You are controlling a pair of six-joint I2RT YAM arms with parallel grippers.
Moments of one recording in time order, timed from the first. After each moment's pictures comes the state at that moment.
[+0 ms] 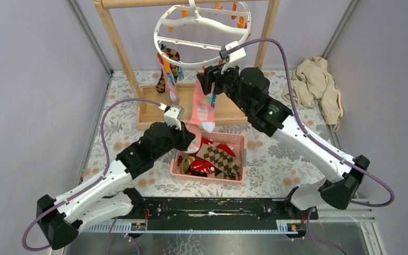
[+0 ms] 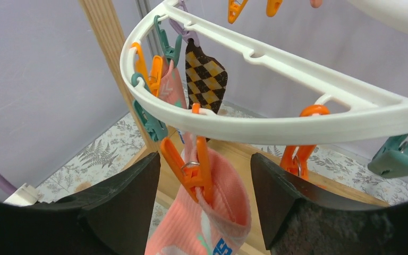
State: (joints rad) left arm -0.78 0.90 0.74 -0.22 -0.09 -0.42; right arm 0.84 1.41 1.52 -0.08 0.21 0.08
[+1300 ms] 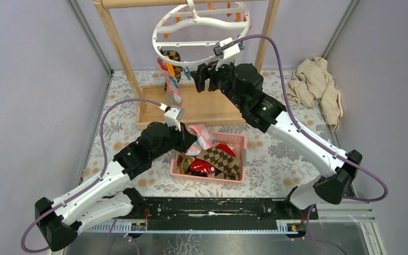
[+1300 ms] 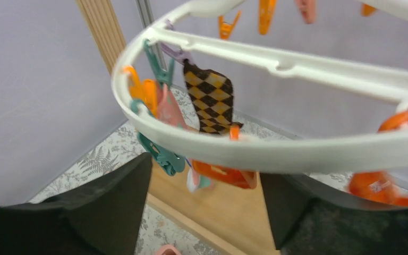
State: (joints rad) left arm -0.78 0.88 0.75 -0.24 -0.02 -0.43; right arm 0.84 1.50 1.61 -0.07 0.22 0.07
